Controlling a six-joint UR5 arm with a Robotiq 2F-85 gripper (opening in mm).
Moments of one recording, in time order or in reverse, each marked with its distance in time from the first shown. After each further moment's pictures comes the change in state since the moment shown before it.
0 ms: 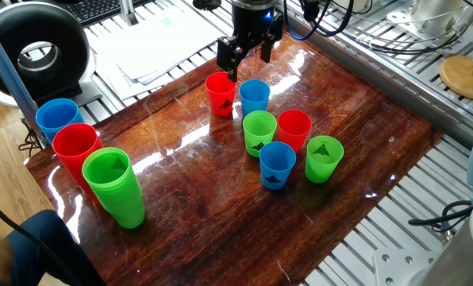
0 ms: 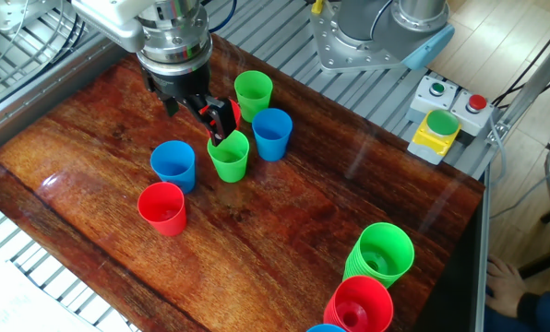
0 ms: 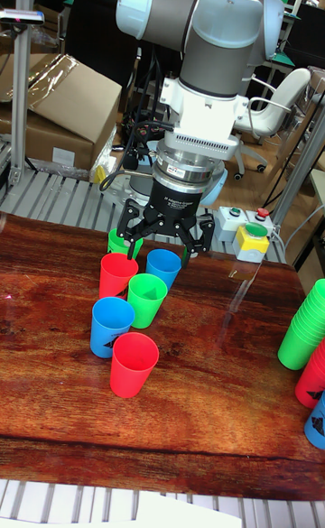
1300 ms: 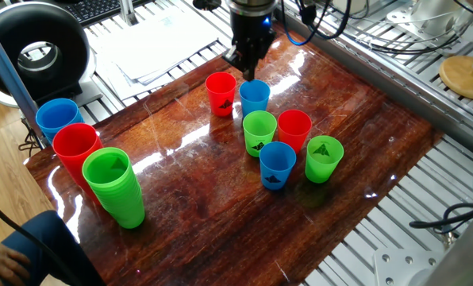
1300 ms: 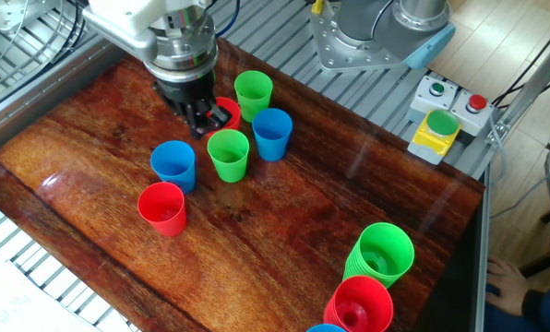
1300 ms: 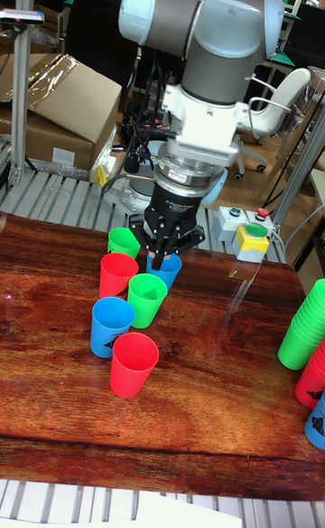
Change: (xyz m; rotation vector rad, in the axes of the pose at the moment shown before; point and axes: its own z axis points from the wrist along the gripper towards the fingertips) arm 0.020 0.004 0.010 -0.007 0.040 -0.007
